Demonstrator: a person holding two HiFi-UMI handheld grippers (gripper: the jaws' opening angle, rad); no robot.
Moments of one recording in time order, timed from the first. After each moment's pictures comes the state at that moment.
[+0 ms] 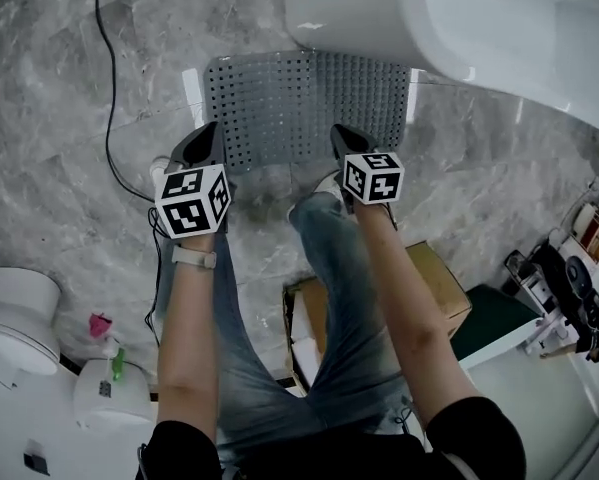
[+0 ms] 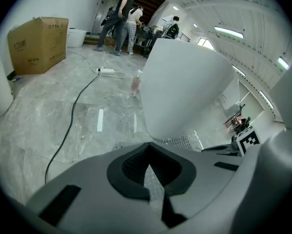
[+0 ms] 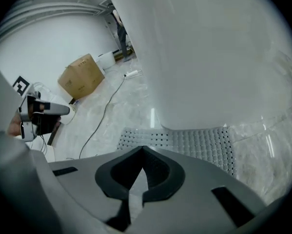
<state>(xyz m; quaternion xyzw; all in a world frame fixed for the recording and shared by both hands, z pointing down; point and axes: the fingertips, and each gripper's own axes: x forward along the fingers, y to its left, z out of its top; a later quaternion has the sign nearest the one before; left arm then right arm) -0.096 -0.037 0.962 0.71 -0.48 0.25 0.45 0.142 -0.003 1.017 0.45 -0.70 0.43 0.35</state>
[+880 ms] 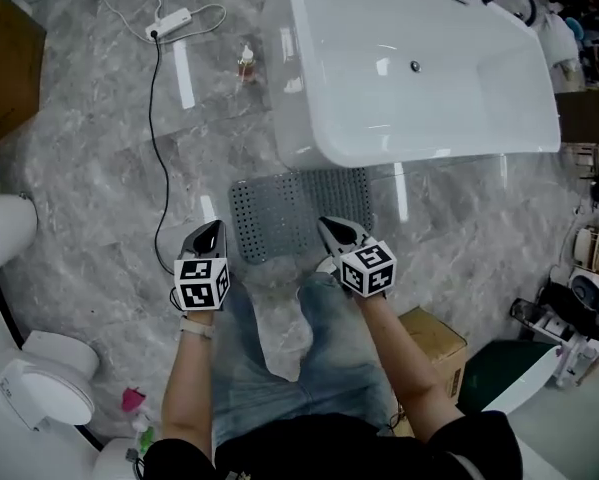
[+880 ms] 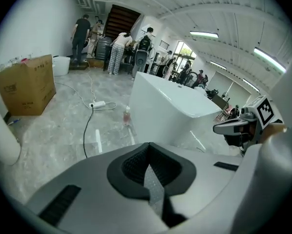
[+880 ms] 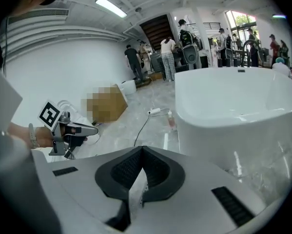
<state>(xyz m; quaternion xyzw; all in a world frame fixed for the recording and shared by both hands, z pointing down) -0.151 -0.079 0.689 0.78 -0.45 0.26 0.35 0.061 -0.060 0.664 0.43 -0.79 0.36 0.25</state>
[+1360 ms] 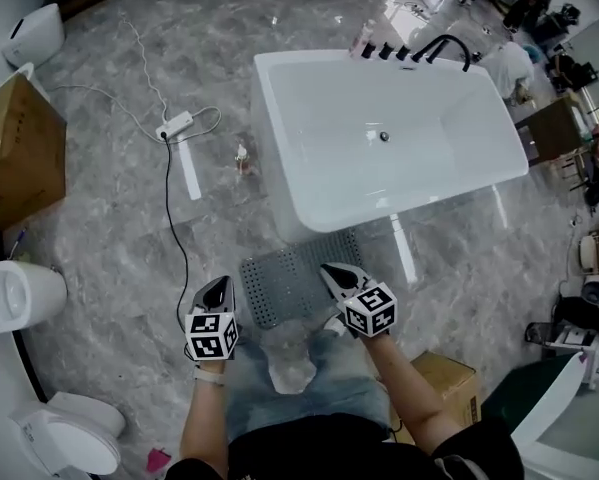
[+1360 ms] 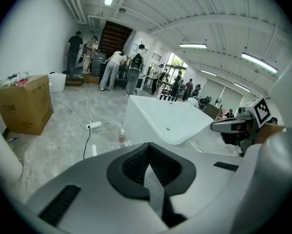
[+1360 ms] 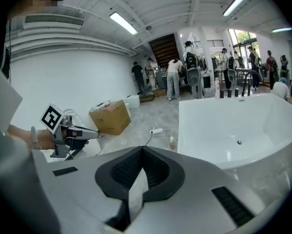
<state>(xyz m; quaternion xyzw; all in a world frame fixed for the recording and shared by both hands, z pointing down) -0.150 -0.093 0.512 0.81 -0.45 0.21 0.30 0.060 -0.076 0.480 0.45 -0.82 0.29 0.21</state>
